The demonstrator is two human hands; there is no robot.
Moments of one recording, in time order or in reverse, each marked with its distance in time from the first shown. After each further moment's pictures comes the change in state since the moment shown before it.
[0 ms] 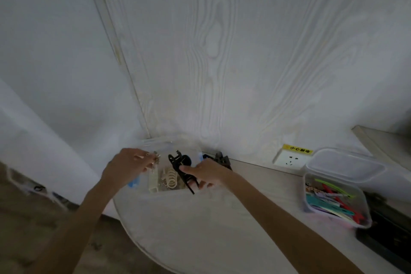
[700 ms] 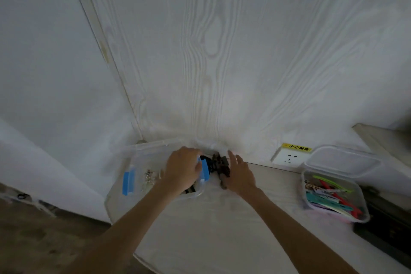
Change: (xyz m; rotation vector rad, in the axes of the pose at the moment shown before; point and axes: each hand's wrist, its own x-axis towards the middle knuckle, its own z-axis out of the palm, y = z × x) left_hand 0.019 0.038 0.107 0.590 -0.066 0.620; right_hand 0.035 0.094 -0.015 -0.398 0.554 0.076
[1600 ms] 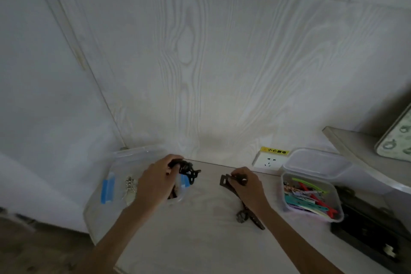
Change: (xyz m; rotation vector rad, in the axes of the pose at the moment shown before) left_hand -0.030 0.023 -0.019 -0.392 0.139 -0.193; right_hand -0.040 0.054 -0.032 0.581 0.235 0.047
